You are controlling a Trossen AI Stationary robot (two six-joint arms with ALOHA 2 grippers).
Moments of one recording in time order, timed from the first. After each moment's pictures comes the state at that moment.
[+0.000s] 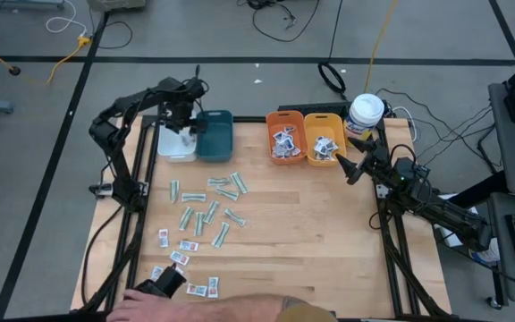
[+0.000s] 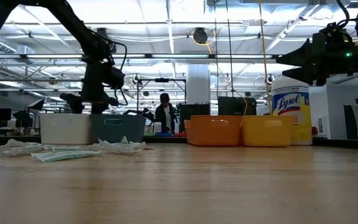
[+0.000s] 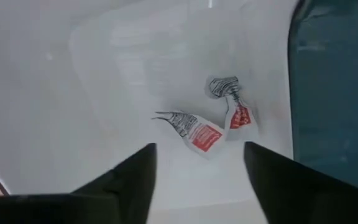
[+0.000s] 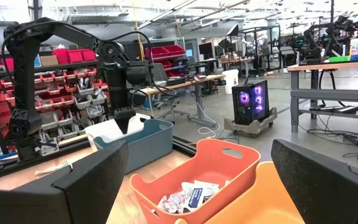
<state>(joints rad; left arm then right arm) 1.01 1.85 1.34 -1.16 -0.03 -0.39 -0.54 0.02 0.02 0.13 0.08 0.14</state>
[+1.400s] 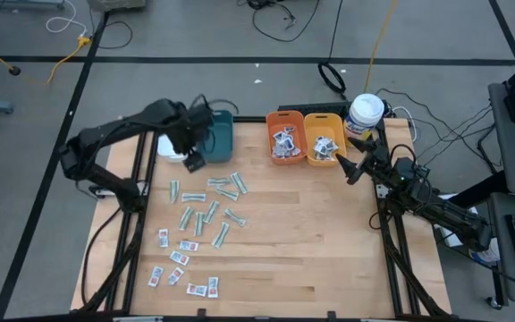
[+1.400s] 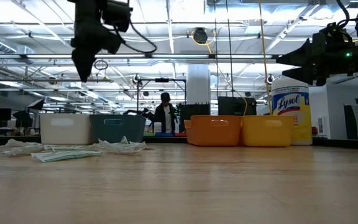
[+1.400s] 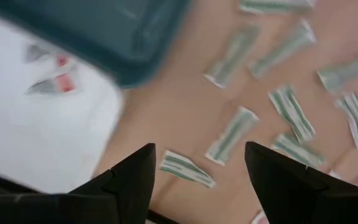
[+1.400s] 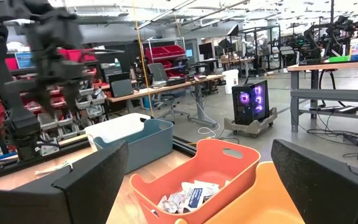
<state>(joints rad) 0.51 1.45 1.34 -1.41 0.06 -0.05 -0.54 0.02 0.02 0.13 0.08 0.14</state>
